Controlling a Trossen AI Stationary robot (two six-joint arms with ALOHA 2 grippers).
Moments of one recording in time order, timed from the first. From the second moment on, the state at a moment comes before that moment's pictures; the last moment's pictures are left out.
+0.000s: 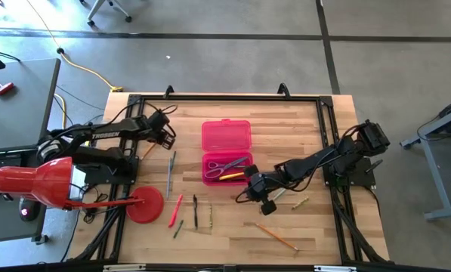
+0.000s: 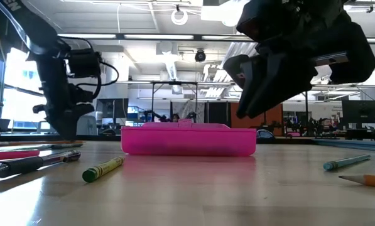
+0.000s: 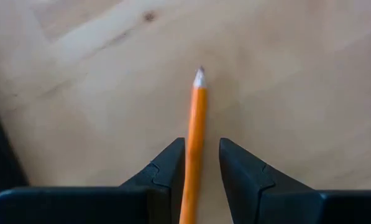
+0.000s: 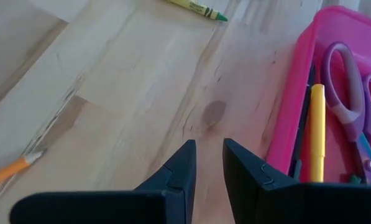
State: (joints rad) left arm 0.67 1.16 0.42 -0.45 -0.23 -0.34; right arm 0.29 1.63 0.87 -0.08 0.00 -0.18
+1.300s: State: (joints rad) left arm 0.67 1.33 0.39 0.17 -0.10 -0.28; right arm 0.29 1.63 0.87 -0.05 0.00 -0.18
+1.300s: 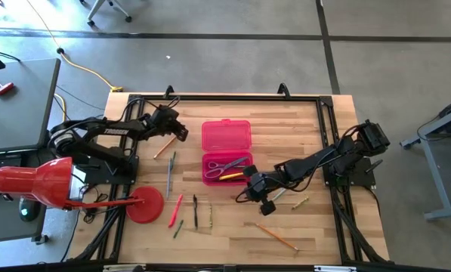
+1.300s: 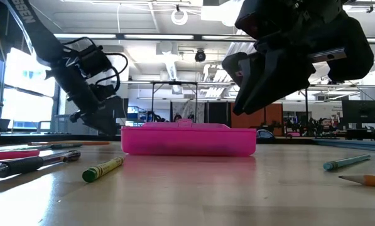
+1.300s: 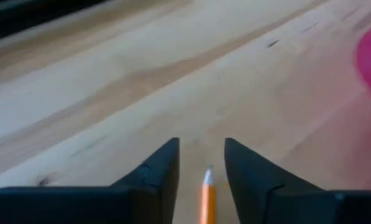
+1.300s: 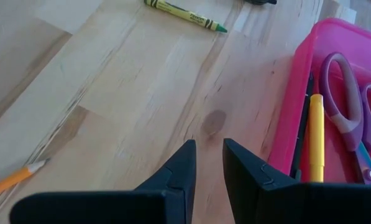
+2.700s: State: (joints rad) left arm 0.48 1.42 0.02 0.66 -0.31 -0.44; right arm 0.29 1.63 0.87 -0.03 -0.04 -0.16
